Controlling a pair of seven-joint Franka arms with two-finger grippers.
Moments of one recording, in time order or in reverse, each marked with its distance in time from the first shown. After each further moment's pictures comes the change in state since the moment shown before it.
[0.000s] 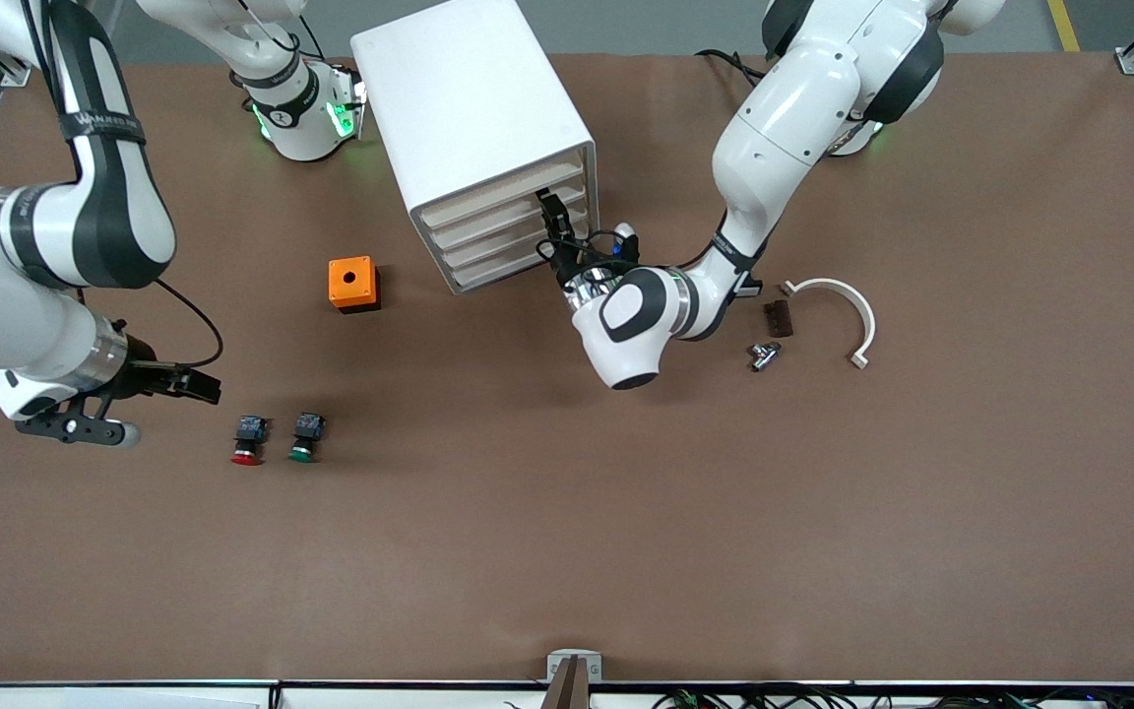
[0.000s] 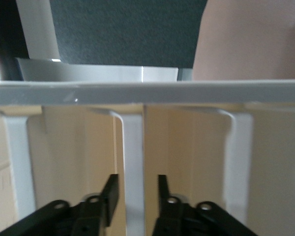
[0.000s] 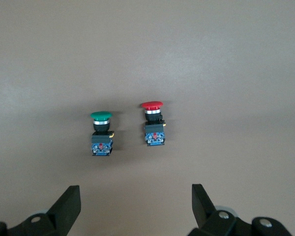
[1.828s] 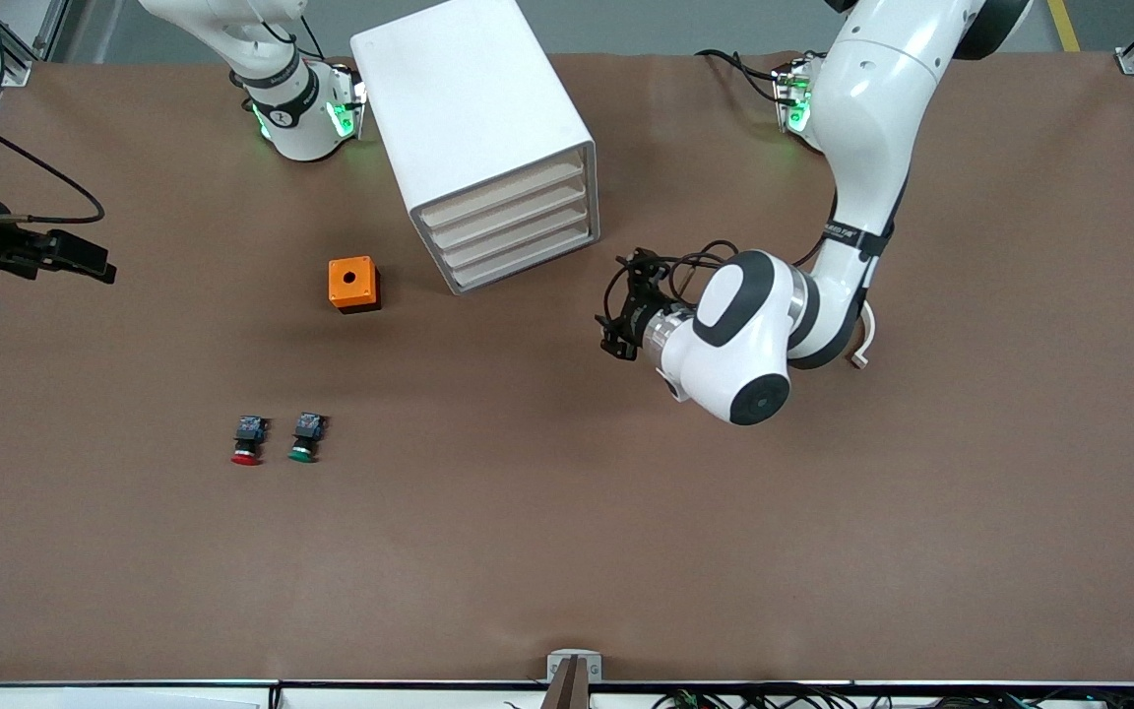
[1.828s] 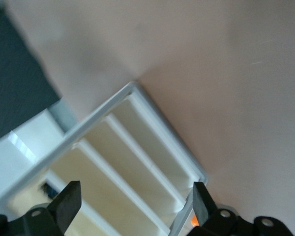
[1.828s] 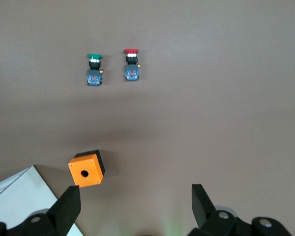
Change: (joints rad) left arm 0.120 -0.237 0.113 0.040 0.286 0.172 0.555; right arm -0.074 -0.281 -0.008 0.111 -0.003 -0.476 -0.155
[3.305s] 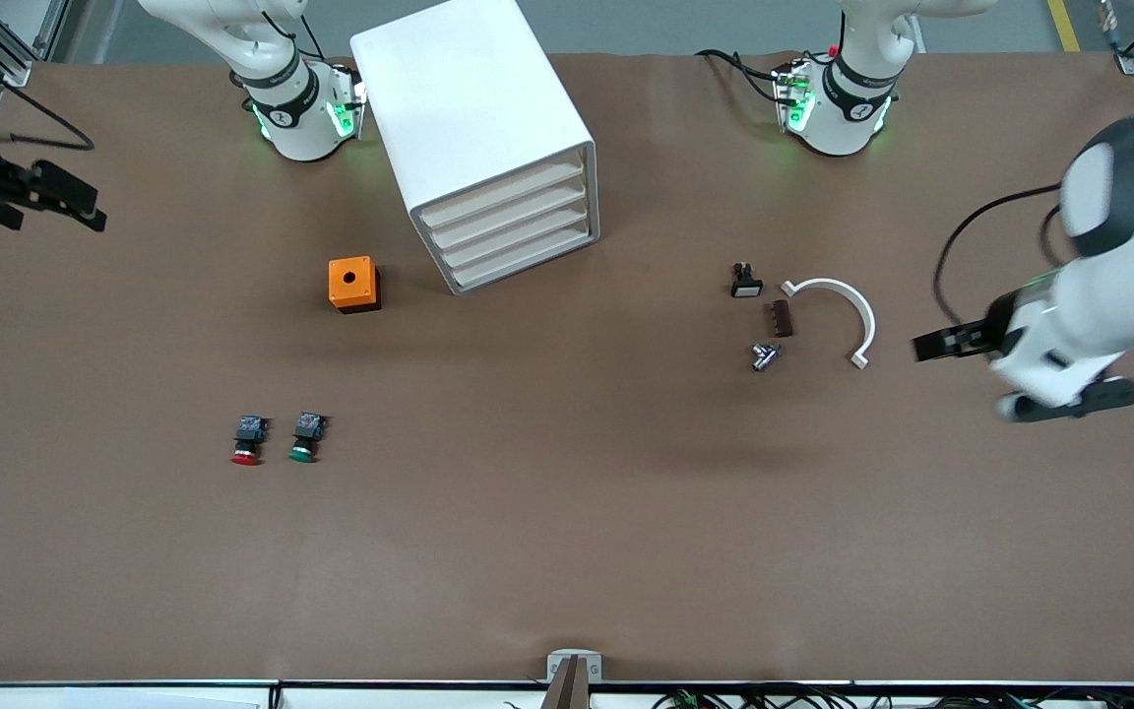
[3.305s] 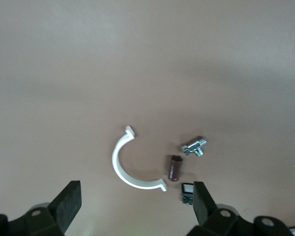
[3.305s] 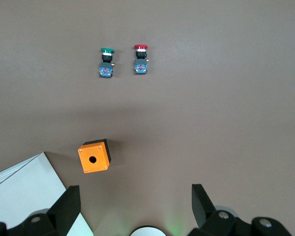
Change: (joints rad) left arm 0.347 -0.410 0.031 -0.178 0.779 0.106 1.471; right arm 0.026 -0.109 0.004 -0.029 0.002 -0.063 0.001
